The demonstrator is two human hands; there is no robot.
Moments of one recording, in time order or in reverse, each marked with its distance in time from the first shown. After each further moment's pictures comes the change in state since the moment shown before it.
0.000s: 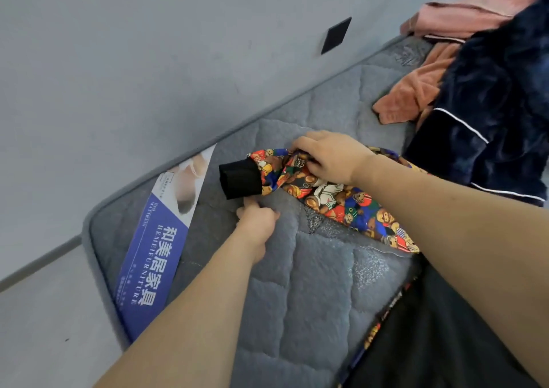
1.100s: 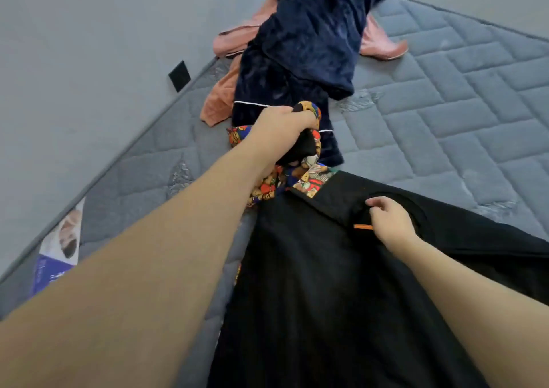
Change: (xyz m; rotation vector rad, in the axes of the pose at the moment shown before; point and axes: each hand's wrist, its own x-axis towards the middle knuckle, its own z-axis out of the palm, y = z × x) left_hand -0.291 0.102 0.245 0.314 -0.583 0.646; right_hand -0.457 0.022 0.061 0.941 0.550 1.440
